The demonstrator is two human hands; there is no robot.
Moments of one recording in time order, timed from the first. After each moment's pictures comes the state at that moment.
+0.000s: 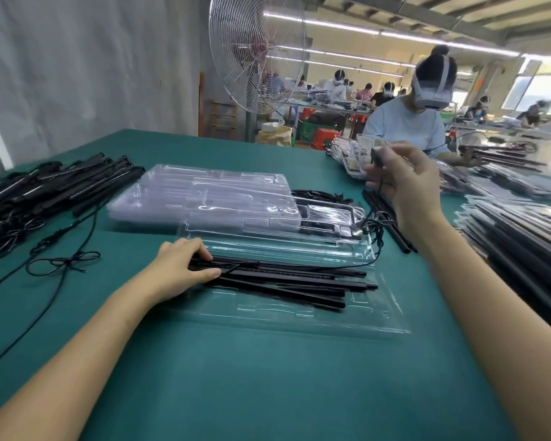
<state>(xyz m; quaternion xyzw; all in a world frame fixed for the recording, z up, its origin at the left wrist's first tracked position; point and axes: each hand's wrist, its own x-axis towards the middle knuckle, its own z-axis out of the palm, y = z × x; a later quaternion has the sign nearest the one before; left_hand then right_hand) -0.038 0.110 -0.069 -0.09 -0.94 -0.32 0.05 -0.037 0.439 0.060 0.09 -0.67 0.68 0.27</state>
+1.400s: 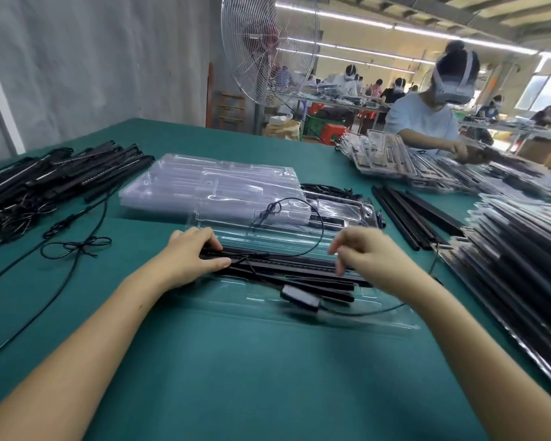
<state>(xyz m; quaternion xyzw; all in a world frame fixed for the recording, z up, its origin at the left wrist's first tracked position) -0.033 0.112 -0.065 -0.09 -0.95 -0.30 0.04 0.014 0.402 0.001 0.12 -0.93 0.34 0.03</state>
